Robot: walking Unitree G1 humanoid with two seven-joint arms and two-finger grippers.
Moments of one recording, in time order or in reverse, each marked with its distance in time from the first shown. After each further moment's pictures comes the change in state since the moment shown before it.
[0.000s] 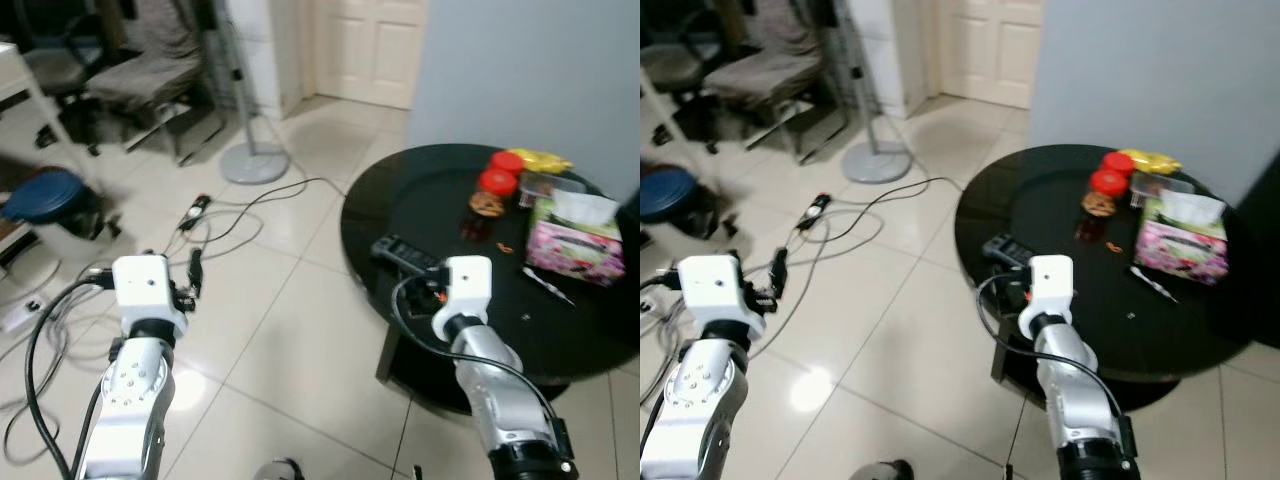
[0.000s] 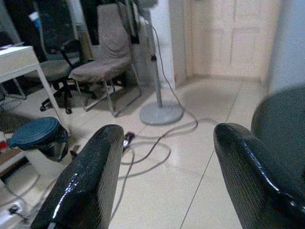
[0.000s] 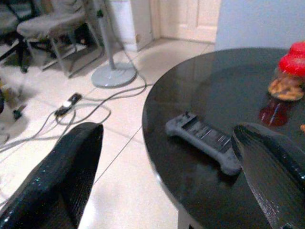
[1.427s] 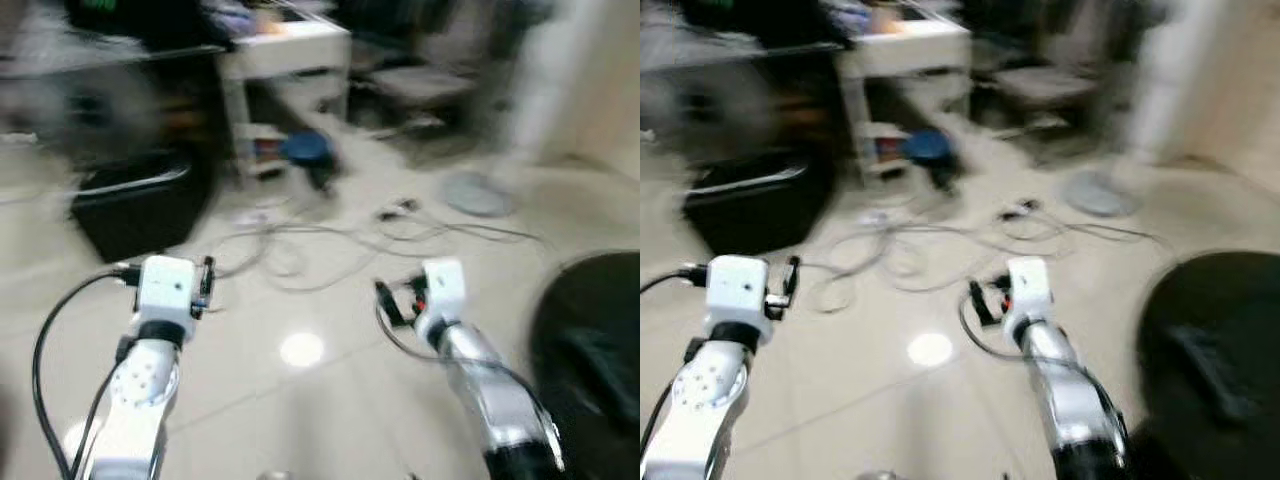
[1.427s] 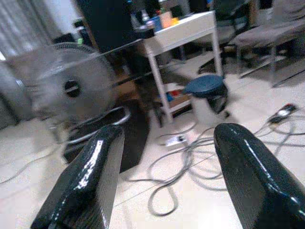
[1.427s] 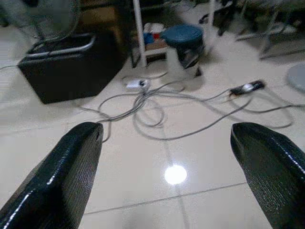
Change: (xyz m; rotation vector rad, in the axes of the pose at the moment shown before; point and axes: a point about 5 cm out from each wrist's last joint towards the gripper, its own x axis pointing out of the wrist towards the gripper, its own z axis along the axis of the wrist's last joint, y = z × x) left arm -0.002 -0.007 0.003 0.157 0.021 -0.023; right arm 0.001 0.016 -0.011 -0.010 0.107 0.122
